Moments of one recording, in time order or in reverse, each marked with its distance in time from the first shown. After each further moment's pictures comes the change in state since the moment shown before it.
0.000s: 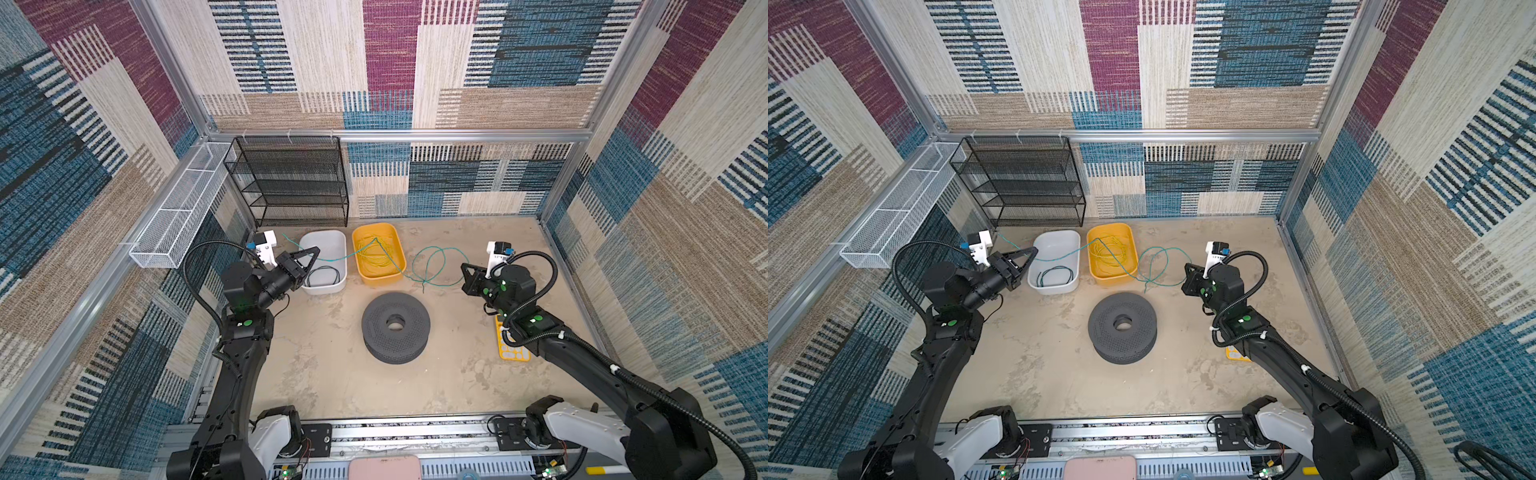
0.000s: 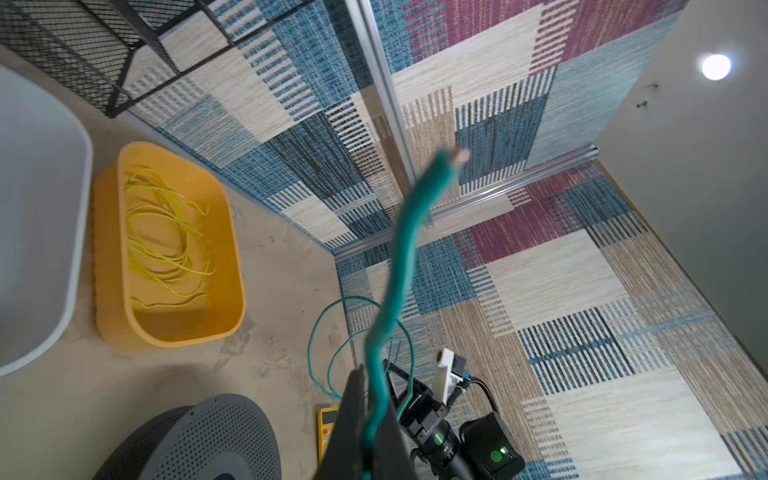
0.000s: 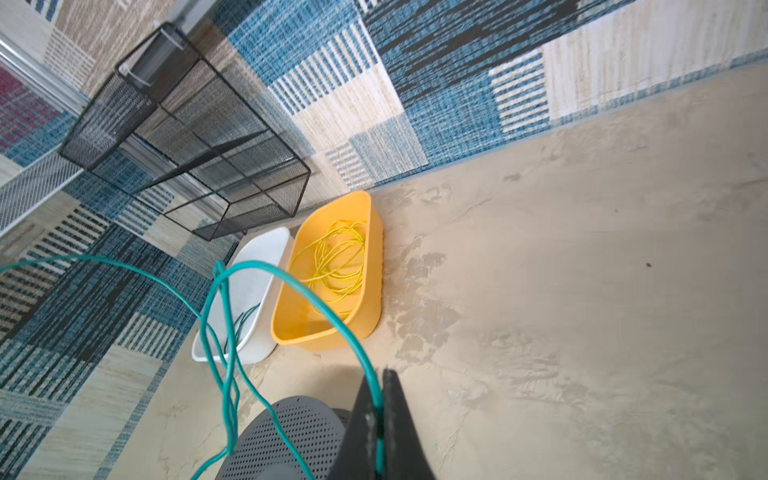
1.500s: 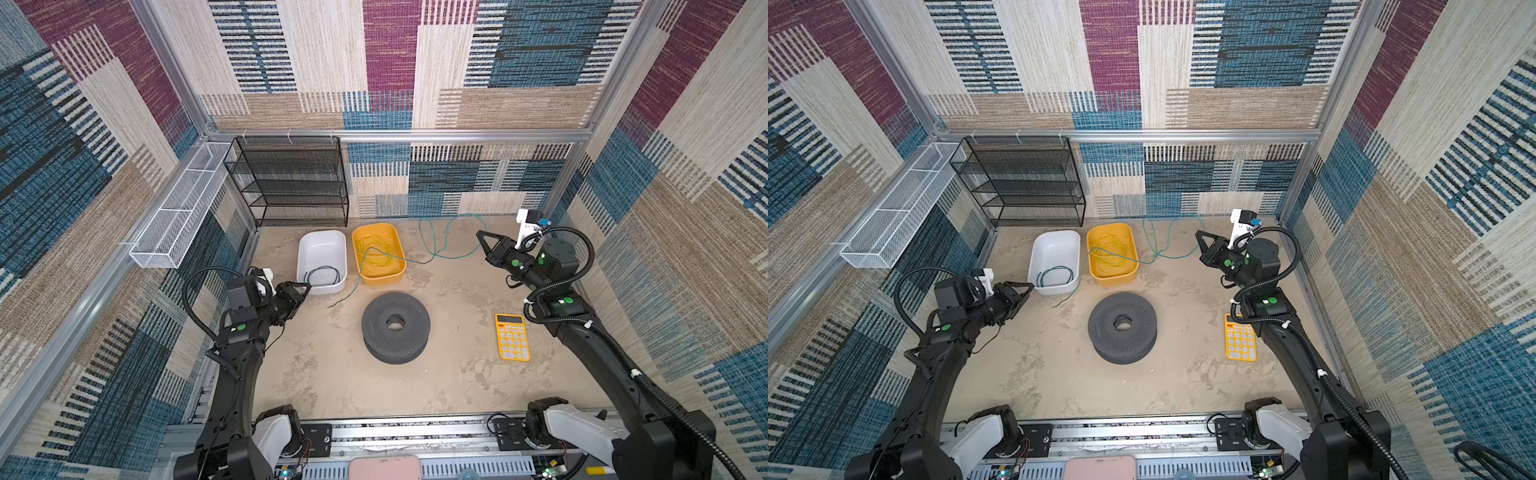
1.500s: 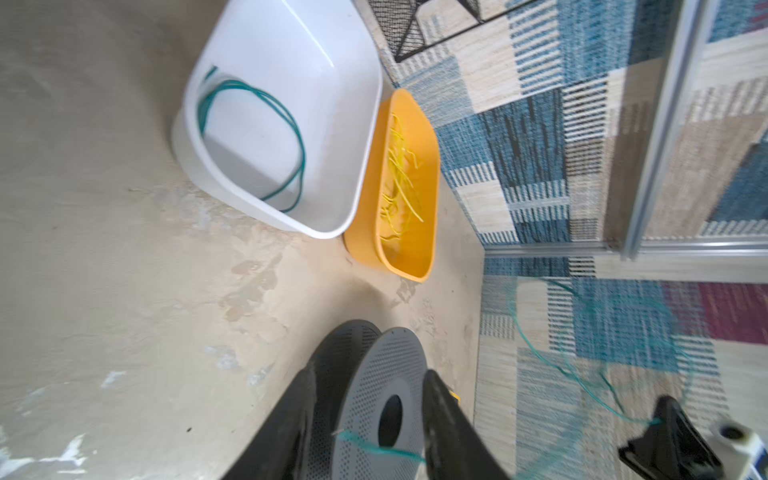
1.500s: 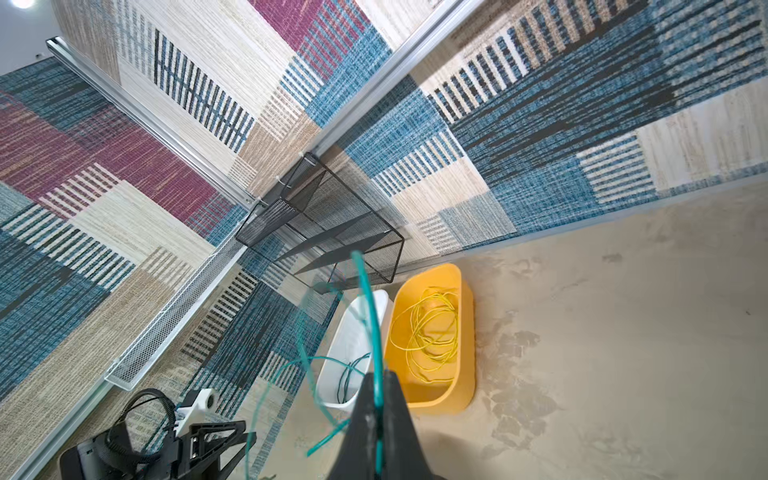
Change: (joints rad) left arm 0.087 -0.024 -0.011 -0.554 -0.135 0.346; right arm -0.188 0.008 0.223 -0.002 -0.378 0.158
